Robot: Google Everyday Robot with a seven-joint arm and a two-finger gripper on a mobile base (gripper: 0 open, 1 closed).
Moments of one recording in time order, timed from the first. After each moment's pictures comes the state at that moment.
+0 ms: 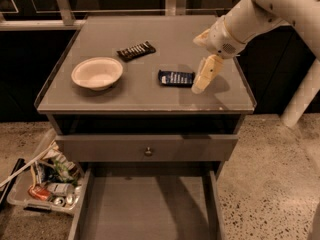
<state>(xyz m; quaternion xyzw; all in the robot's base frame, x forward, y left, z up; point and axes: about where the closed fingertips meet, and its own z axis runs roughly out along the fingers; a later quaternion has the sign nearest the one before) 0.648 -0.125 0.887 -0.63 0.71 0.10 0.29</state>
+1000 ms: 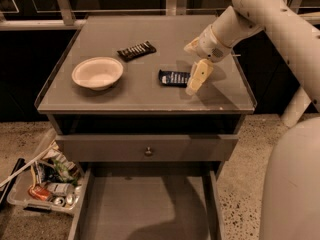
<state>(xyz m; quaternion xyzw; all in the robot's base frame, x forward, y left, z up) 0.685 -0.109 0.845 -0.66 0.69 0.13 0.27</state>
